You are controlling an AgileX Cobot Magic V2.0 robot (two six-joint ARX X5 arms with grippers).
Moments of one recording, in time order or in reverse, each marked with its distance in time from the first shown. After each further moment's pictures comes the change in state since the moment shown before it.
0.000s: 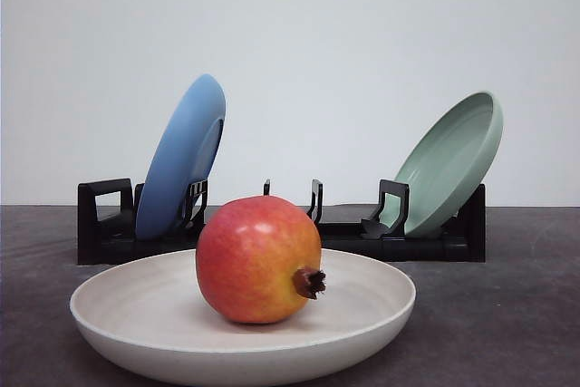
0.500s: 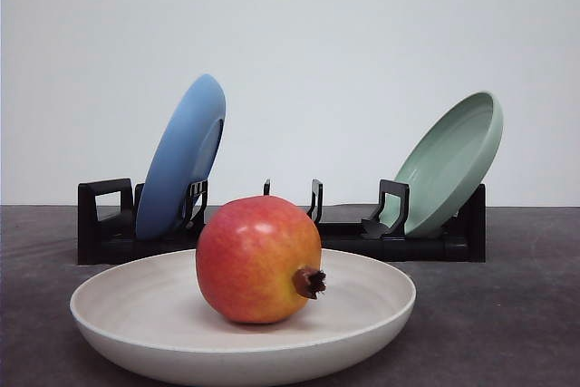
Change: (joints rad) left_arx 0.000 0.000 0.000 0.000 0.000 0.000; right_arx 0.000 0.000 0.000 0.000 0.000 0.000
